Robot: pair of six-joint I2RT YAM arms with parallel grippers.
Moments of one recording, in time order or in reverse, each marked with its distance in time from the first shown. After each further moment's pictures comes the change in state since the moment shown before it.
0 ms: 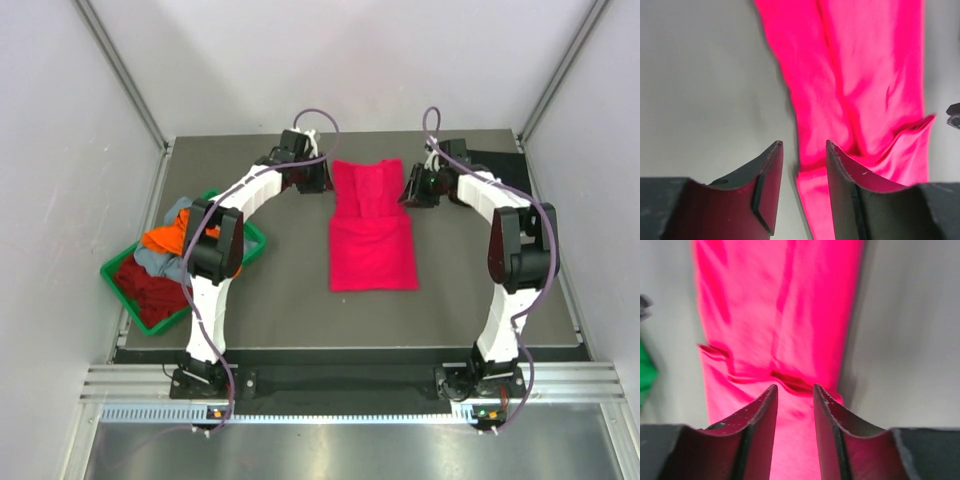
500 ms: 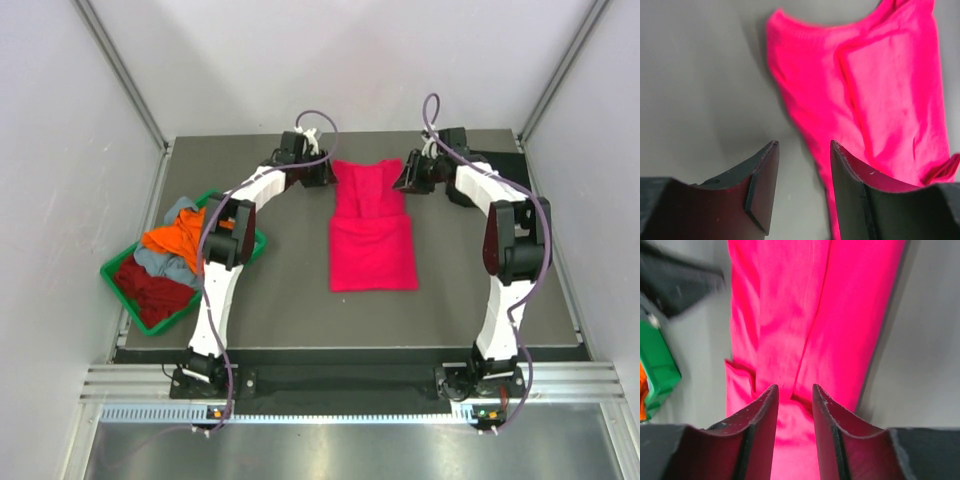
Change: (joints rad) left arm 0.058 0.268 0.207 0.167 0.134 0.029; right arm -0.002 0.094 0.181 0.019 -0.092 0.005
